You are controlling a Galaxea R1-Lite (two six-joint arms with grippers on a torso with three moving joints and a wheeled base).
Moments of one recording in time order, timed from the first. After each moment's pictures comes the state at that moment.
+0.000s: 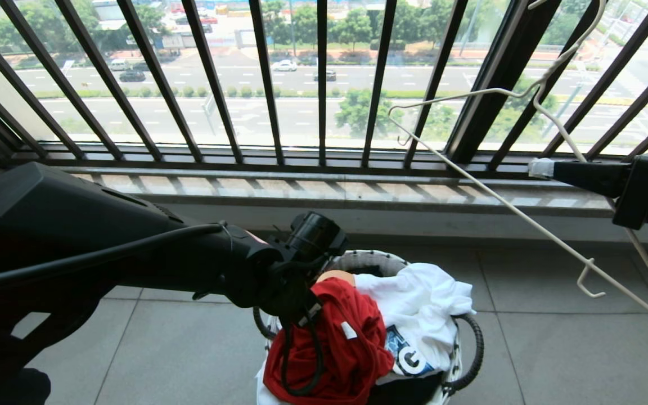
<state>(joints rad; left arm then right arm) -0.75 2.05 -1.36 0.22 0.50 0.23 0.25 1.21 -0.96 -0.17 0.33 0.10</state>
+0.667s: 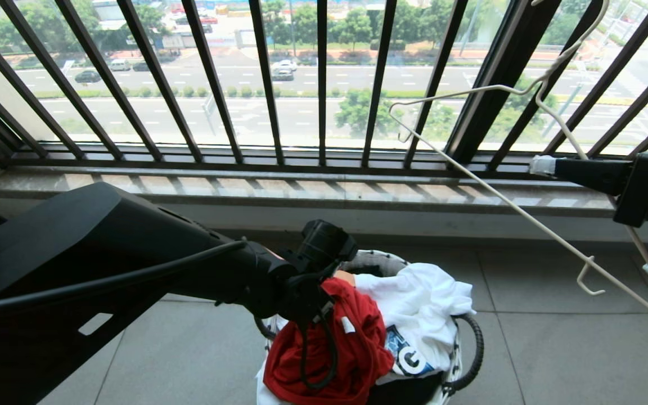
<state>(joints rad) -0.76 2.13 -1.37 0.05 0.51 0.23 0.25 1.21 -0.96 -0.19 0.33 0.10</state>
